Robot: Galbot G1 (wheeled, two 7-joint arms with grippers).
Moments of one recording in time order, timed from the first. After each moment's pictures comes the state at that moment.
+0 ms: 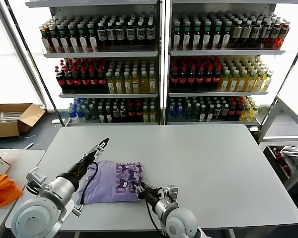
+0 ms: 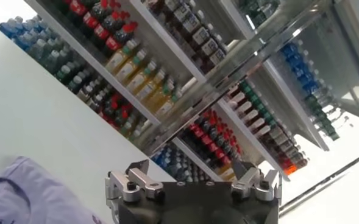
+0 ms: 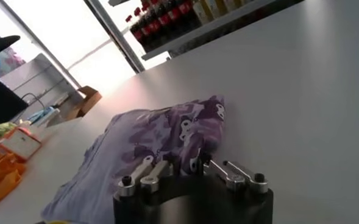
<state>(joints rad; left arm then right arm) 1.27 -1.15 -0.60 -2.27 -1.46 0.48 -0.47 -1.09 1.34 -0.04 1.81 0.77 -0.47 0.18</state>
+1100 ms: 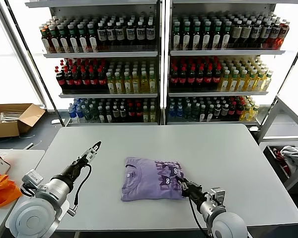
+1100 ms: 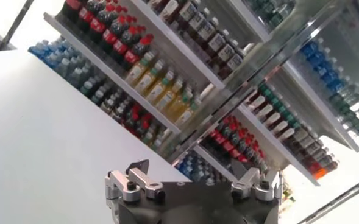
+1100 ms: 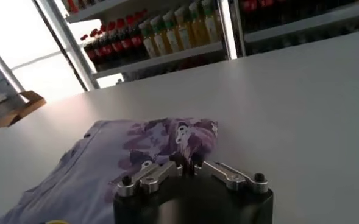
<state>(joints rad) 1.30 -1.15 -0.64 -2.21 -1.34 0.48 -0.40 -1.28 1.10 0.27 1.96 0.69 -0.43 0.09</state>
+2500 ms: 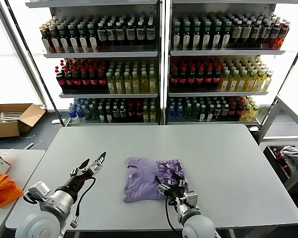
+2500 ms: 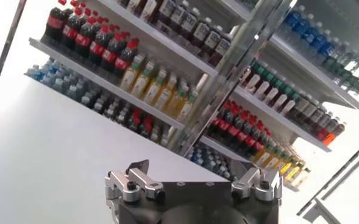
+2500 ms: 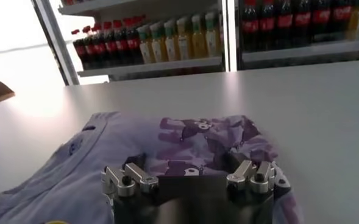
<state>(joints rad) 1.40 -1.19 -0.62 -2.21 -1.05 0.48 -0.22 -1.20 1.27 0.08 1.85 0.43 -0.34 0.24</state>
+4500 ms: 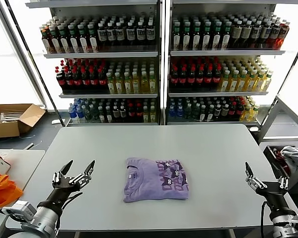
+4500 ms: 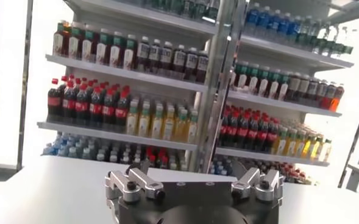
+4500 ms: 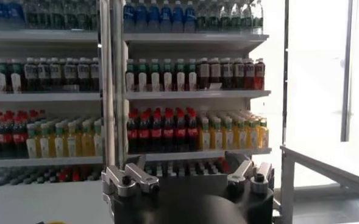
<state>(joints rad) 1.59 -1.23 -0.76 -2.30 -0.63 0.37 0.07 -1.63 1.30 0.94 2.17 0.43 -0.12 -0.10</state>
